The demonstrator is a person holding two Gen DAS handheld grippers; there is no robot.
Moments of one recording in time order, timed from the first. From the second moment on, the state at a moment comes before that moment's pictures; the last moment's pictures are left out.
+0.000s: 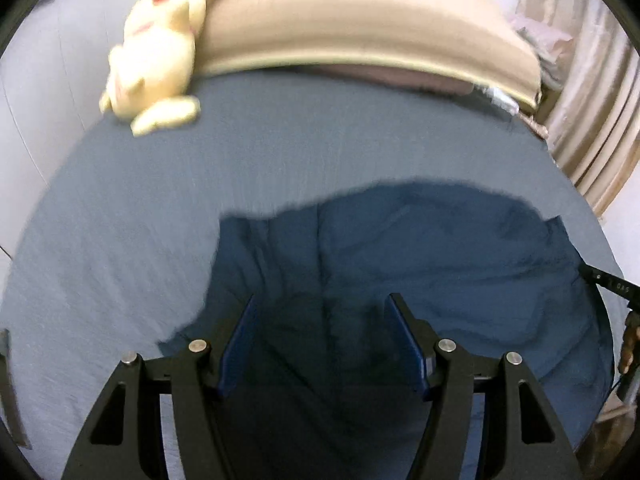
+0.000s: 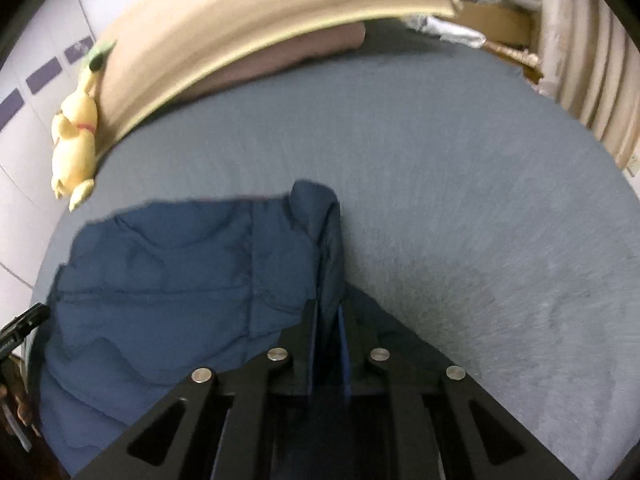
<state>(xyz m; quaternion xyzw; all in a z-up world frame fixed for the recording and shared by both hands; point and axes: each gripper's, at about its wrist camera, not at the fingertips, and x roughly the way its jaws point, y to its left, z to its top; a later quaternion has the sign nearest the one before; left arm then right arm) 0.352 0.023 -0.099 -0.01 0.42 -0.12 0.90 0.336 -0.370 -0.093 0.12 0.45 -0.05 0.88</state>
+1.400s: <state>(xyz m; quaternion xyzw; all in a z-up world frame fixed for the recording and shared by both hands) 0.226 -0.011 -0.100 0.01 0.40 -0.05 0.92 0.180 -0.235 -0.106 0.04 0.37 -0.06 0.93</state>
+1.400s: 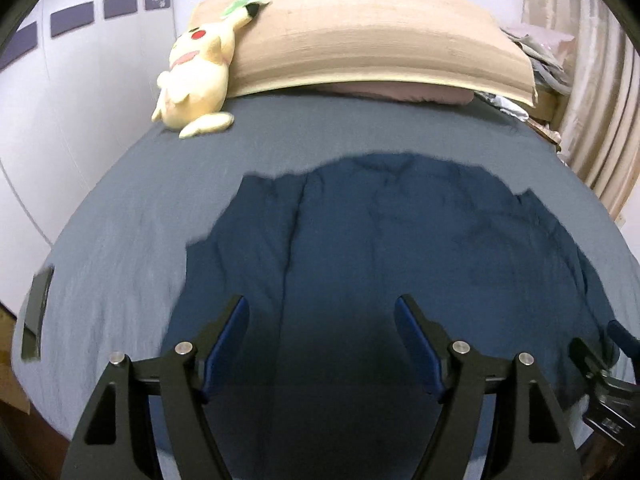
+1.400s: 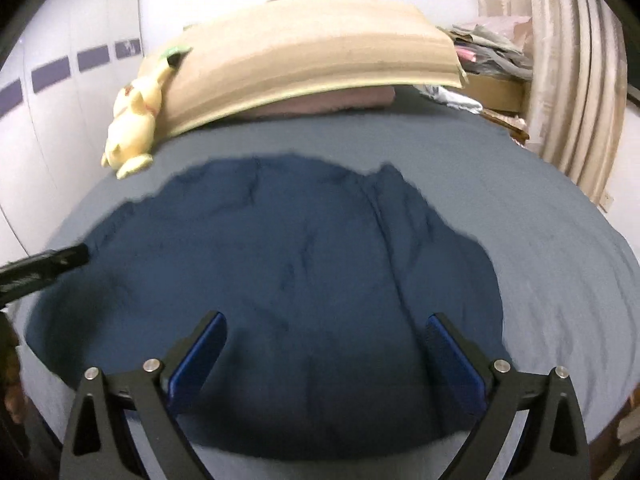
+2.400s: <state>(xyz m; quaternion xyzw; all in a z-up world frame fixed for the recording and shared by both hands) 0.037 0.018 -0.046 -0.01 0.30 -0.04 0.95 -0.010 -0.206 -0.040 0.08 0.27 -0.04 0.96</state>
